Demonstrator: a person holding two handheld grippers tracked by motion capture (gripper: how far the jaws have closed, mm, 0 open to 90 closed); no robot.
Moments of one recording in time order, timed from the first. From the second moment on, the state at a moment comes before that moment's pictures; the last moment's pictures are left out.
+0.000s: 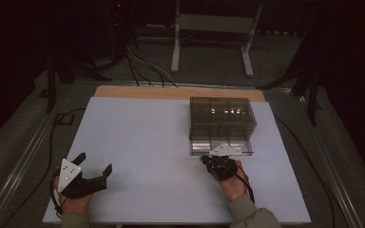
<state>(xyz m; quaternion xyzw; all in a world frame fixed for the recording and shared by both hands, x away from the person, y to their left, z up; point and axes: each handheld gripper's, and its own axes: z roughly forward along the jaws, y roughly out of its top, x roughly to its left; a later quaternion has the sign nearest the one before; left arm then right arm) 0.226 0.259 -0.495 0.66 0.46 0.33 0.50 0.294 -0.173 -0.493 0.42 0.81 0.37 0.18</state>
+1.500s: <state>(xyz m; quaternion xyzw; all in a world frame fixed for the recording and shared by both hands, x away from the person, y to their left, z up) 0.227 0.258 -0.496 0.66 0.45 0.33 0.50 0.313 -0.165 -0.468 0.41 0.79 0.40 0.20</state>
